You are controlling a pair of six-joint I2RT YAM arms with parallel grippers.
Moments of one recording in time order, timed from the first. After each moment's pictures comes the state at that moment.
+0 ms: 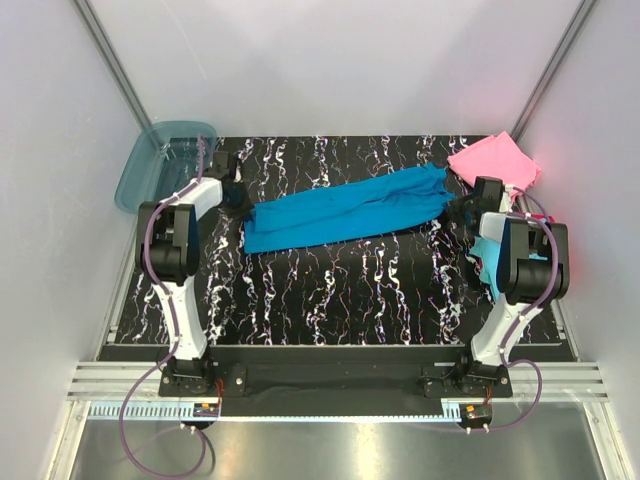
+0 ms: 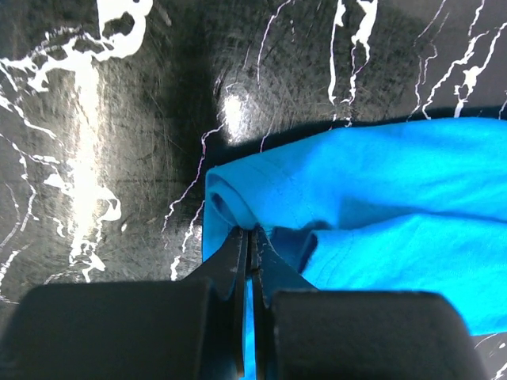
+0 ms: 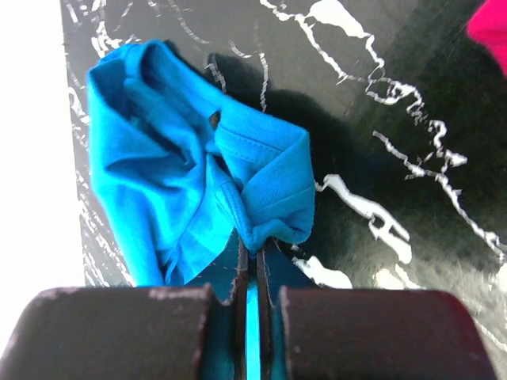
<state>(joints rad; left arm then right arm) -0.08 2.07 1.48 -0.52 0.10 -0.43 -0.14 1.85 1.00 0.16 -0.06 1.11</state>
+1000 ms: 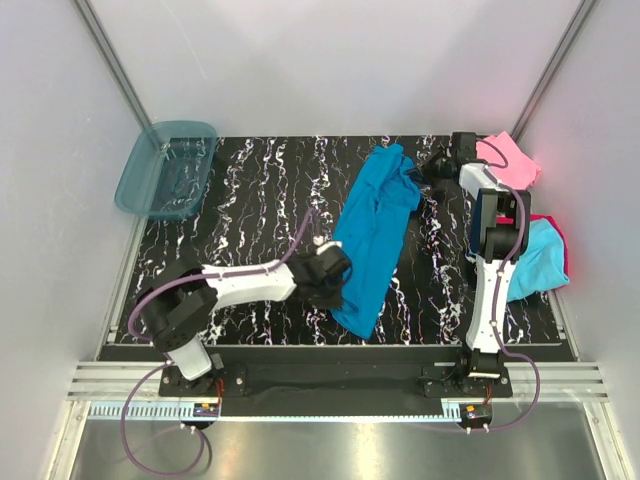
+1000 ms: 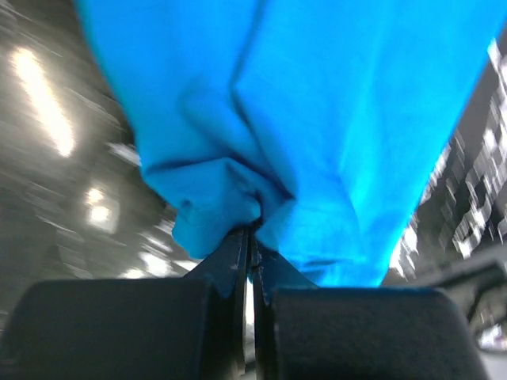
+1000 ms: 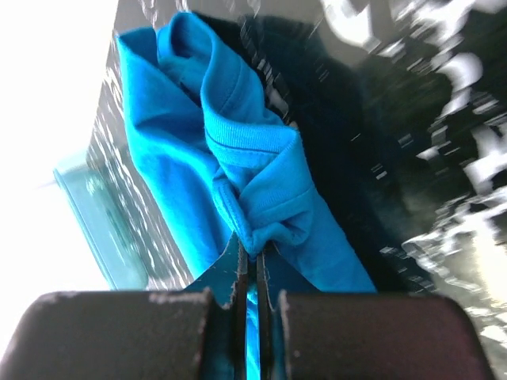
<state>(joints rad) -0.96 1.67 0.96 -0.37 -0.03 -0.88 -0.05 2.38 1.84 -0.23 -0.50 0.91</state>
